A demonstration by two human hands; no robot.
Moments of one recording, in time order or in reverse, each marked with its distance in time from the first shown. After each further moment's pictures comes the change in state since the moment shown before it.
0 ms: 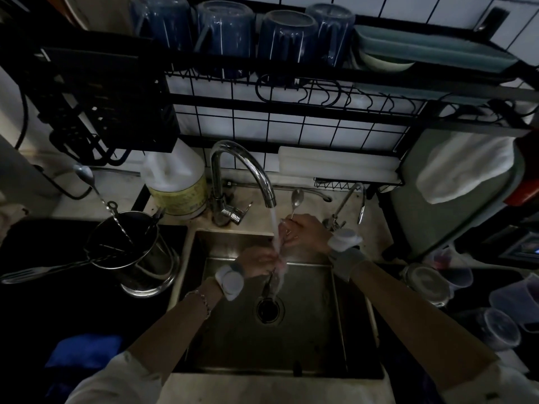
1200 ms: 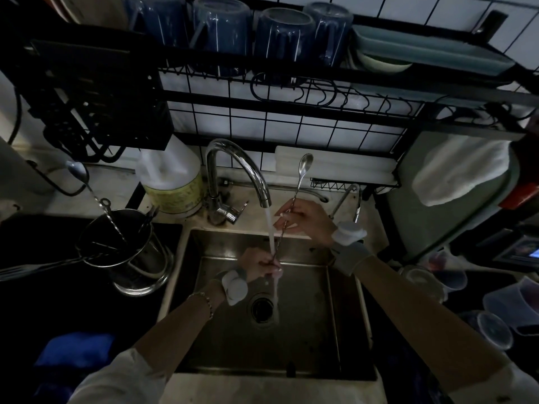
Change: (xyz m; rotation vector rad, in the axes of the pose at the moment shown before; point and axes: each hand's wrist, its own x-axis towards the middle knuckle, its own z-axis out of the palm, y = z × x) left_hand 0.005 0.000 0.014 0.197 0.069 0.115; right_hand -0.001 -0.013 -0.021 0.241 0.034 -0.092
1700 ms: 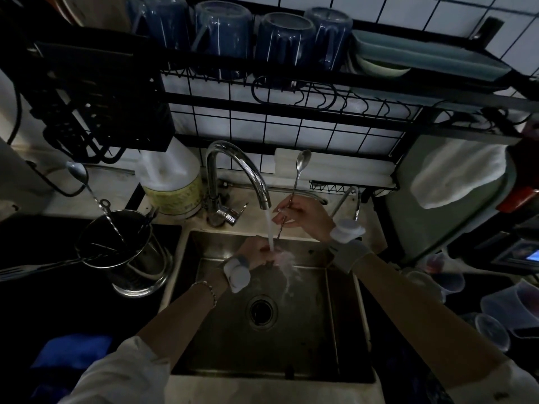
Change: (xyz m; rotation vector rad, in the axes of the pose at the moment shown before) left_hand 0.023 0.008 -0.013 -0.083 0.078 0.009; right_hand 0.007 -0.008 0.001 -0.024 0.021 -0.040
